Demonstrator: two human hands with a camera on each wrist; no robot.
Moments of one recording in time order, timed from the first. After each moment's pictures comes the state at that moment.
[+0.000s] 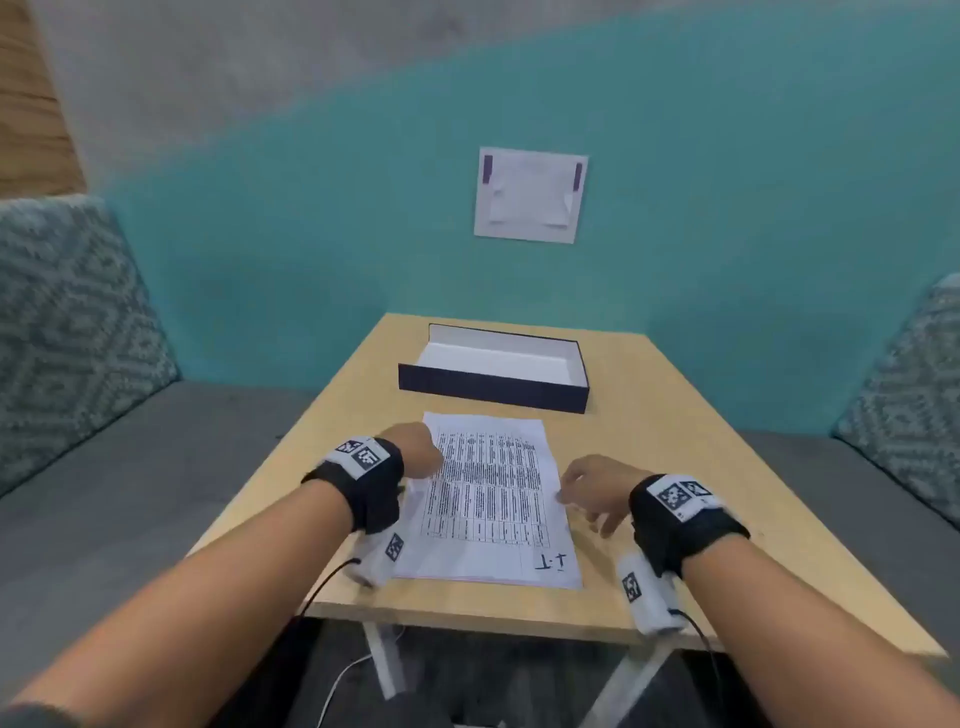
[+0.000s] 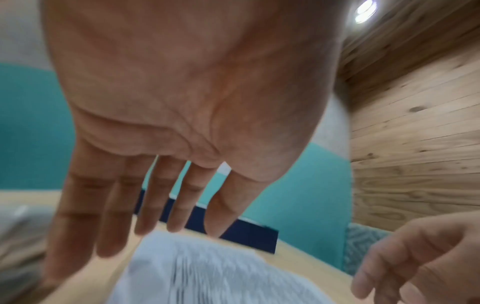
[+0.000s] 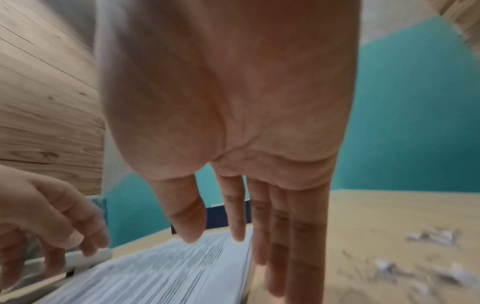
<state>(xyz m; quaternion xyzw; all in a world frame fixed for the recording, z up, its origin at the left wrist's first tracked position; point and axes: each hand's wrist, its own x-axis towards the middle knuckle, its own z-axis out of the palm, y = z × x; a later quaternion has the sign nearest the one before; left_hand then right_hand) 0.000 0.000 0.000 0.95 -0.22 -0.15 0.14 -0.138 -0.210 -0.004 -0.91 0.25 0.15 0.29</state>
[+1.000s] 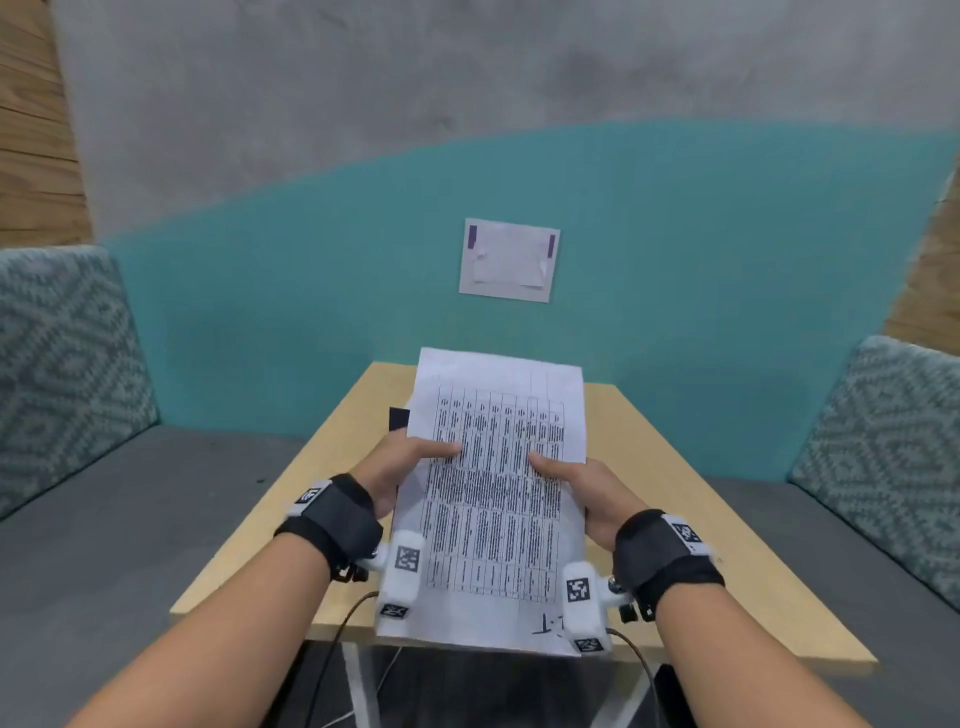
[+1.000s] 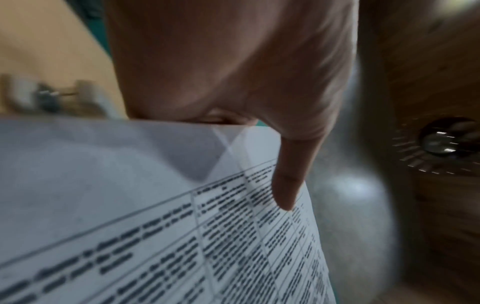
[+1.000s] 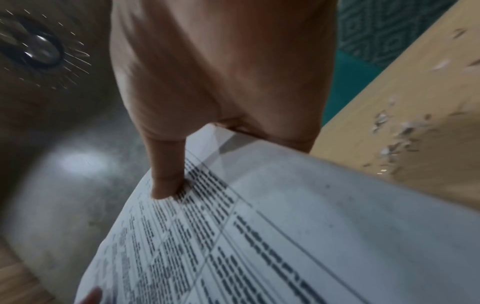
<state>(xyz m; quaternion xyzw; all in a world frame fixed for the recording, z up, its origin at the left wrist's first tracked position) -0.039 0.035 0.025 0.67 -0.19 -0.25 0.68 -0.163 -0.188 0.013 -0.69 0.19 -0.12 0.69</state>
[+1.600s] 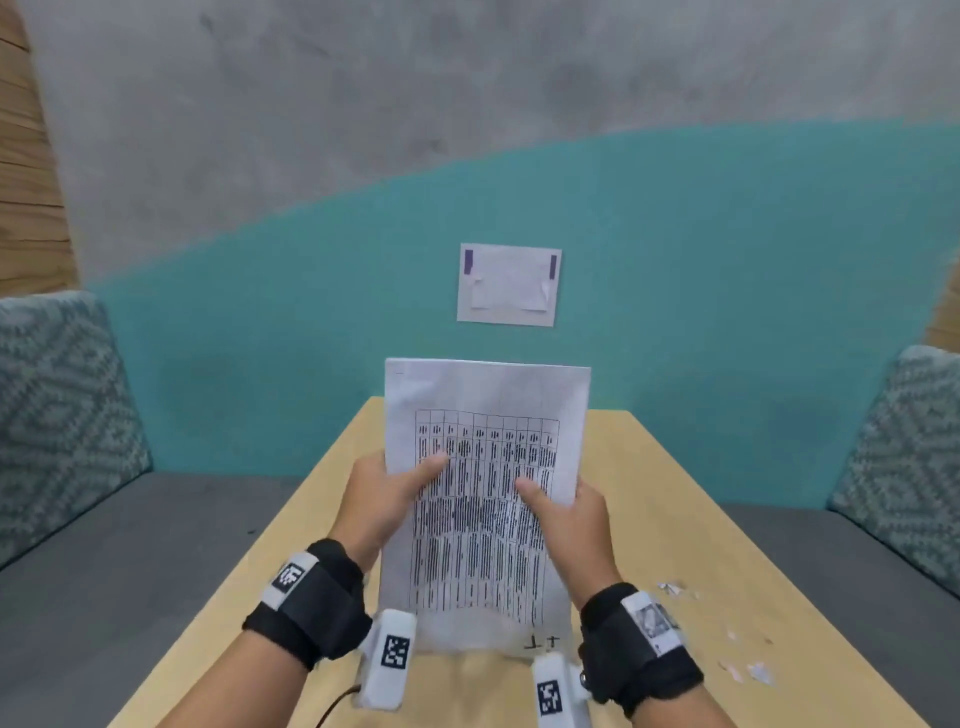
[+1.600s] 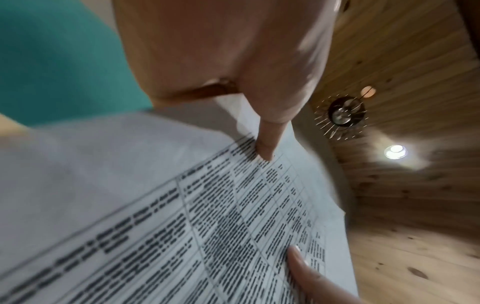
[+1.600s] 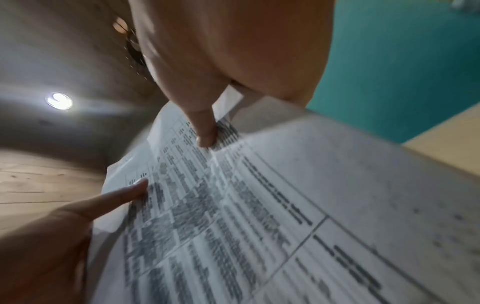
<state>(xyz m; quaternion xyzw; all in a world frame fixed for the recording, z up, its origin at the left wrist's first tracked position) -0.019 0.006 0.047 0.67 -0.22 -0.03 0.70 -0.117 -0.183 0.019 -0.71 0.15 -0.35 0.59</state>
